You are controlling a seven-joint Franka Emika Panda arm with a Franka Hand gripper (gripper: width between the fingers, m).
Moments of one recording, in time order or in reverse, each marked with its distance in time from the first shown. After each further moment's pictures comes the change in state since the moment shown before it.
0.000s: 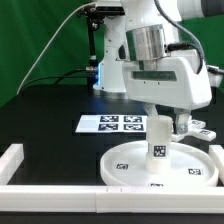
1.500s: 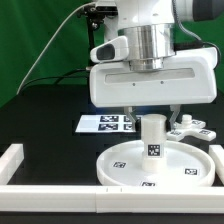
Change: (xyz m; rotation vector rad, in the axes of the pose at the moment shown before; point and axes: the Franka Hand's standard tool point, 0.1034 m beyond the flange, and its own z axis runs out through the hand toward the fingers) arm 0.021 0.006 -0.002 -0.052 0.037 -0.673
